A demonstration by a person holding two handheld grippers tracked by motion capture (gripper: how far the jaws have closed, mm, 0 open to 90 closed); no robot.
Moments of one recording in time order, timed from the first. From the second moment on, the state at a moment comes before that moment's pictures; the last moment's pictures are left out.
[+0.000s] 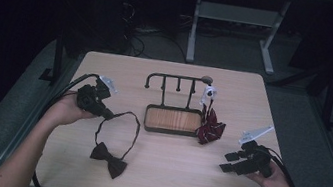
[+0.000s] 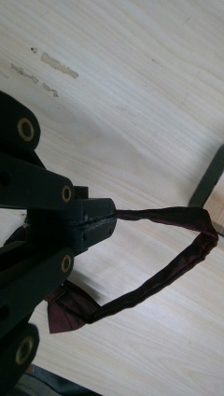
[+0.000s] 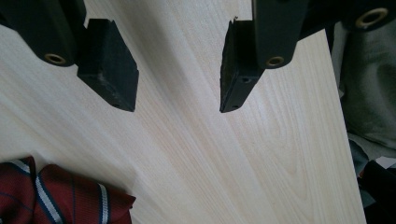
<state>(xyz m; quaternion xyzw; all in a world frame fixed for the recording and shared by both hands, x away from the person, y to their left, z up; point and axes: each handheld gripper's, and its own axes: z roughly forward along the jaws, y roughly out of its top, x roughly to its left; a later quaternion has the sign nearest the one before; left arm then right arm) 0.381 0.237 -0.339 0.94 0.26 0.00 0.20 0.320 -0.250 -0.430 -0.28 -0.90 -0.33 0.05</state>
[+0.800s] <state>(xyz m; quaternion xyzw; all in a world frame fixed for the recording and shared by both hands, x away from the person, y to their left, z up) 0.374 0.235 -0.299 0.94 0.24 0.02 0.22 0.320 -0.251 -0.429 -0.28 -0.90 -0.33 0.05</state>
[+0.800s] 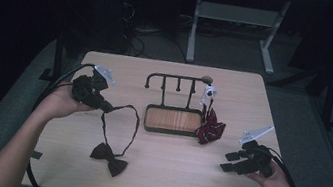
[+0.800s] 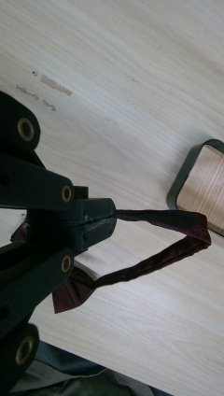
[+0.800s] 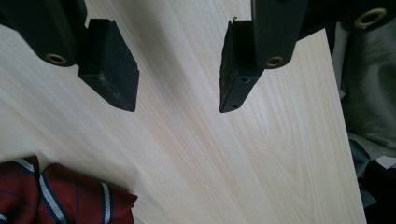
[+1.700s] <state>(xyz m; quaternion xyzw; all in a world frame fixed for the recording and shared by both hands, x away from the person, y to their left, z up) 0.377 0.217 -0.271 0.95 0.23 0.04 0.21 0.320 -0.255 -0.427 -0.29 -0.90 -0.33 0.04</state>
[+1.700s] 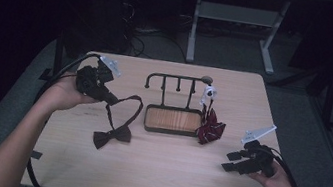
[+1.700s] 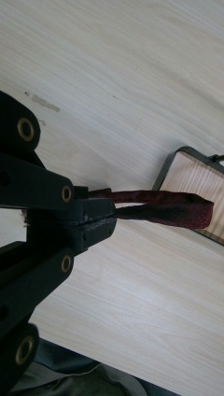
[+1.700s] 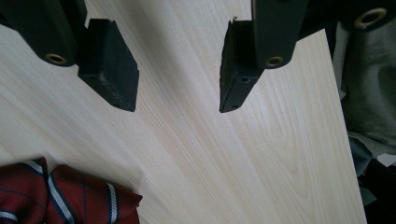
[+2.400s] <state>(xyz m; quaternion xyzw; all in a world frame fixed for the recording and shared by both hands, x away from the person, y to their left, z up) 0.385 0.203 -0.254 0.95 0.22 0.04 0.21 0.320 -0.257 -0.425 -0.29 -0.90 -0.33 0.04</state>
